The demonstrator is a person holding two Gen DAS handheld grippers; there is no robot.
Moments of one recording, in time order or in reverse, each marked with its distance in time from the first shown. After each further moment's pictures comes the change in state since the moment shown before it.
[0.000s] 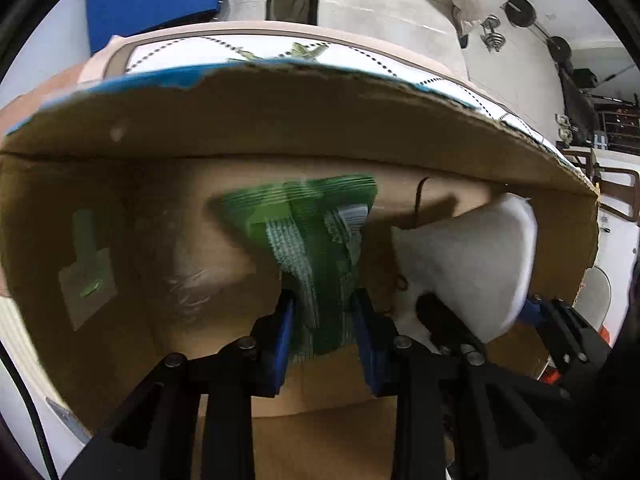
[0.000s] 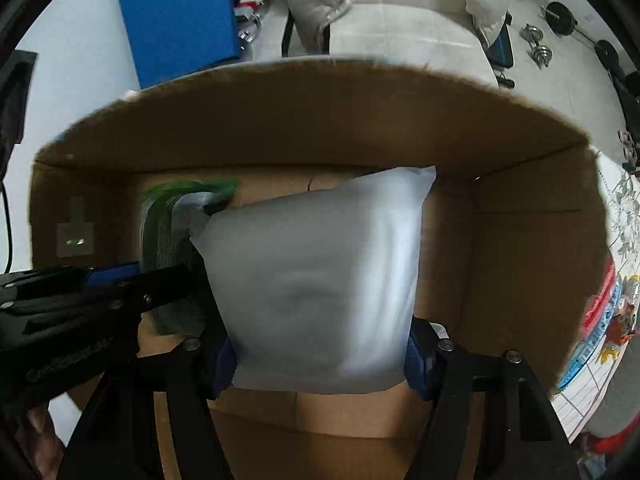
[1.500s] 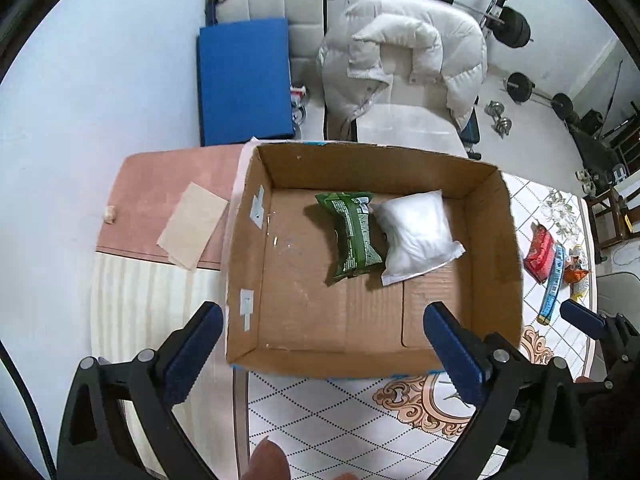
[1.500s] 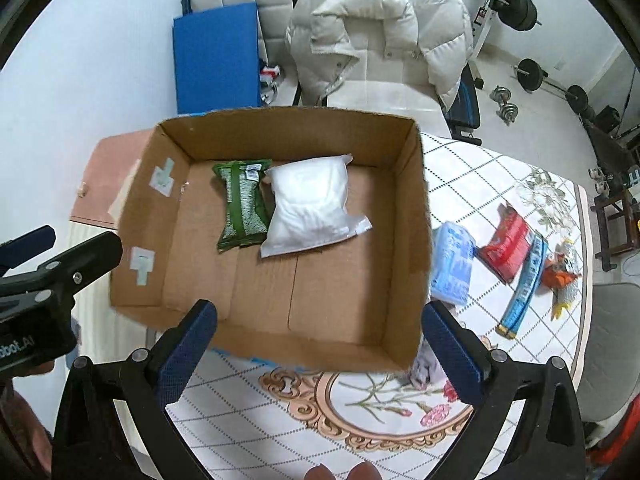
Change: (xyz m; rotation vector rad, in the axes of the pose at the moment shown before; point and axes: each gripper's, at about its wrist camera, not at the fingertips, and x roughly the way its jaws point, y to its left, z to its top) left arm -0.139 -0.038 -0.192 0.004 -0.537 0.248; right arm -0.145 -0.010 -0.184 -0.054 -0.318 -0.038
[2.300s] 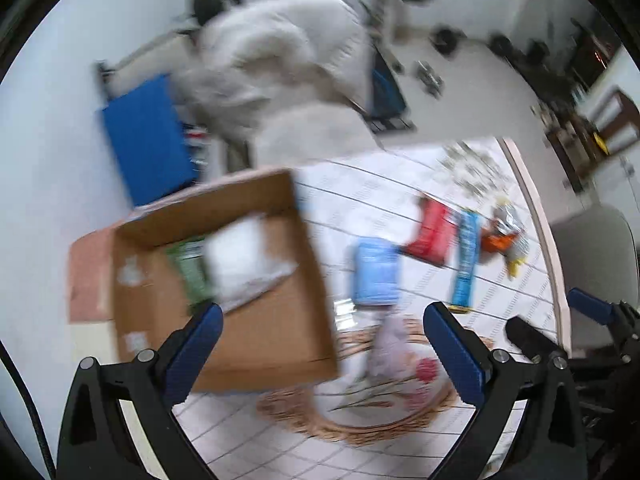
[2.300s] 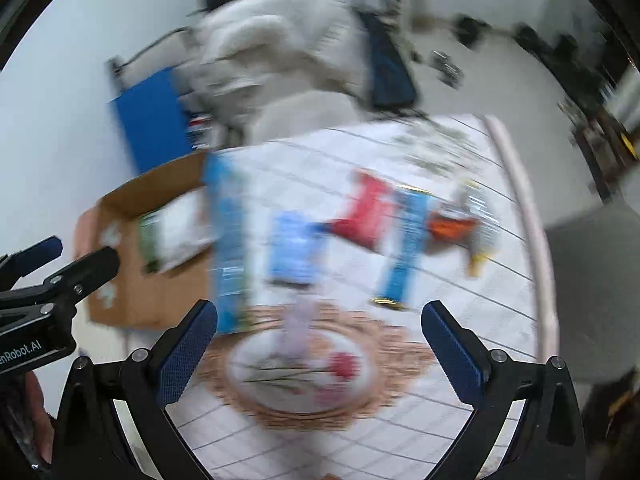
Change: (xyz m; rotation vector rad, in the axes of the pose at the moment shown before) left arm 0.004 -0.268 0.033 0.305 0.048 -0.025; right arm -0.061 -0.264 -0.049 0.301 -0.032 0.044
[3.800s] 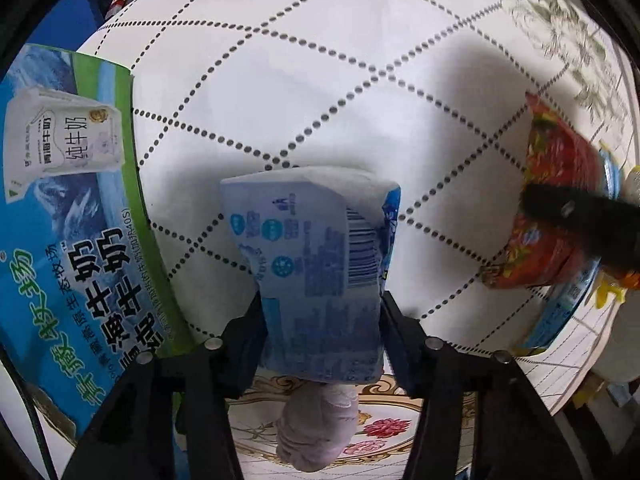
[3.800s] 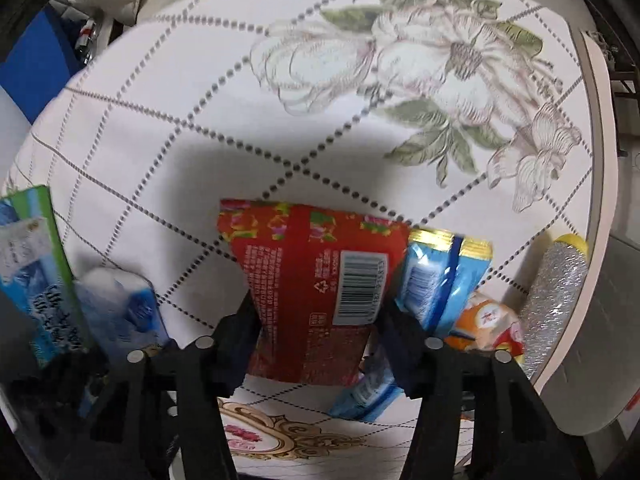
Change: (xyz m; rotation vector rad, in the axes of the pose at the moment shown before) left arm 0.276 -0.088 -0.028 -0.101 0.520 -0.008; right arm 0.291 -0.058 0.116 -0.018 0.576 -0.112
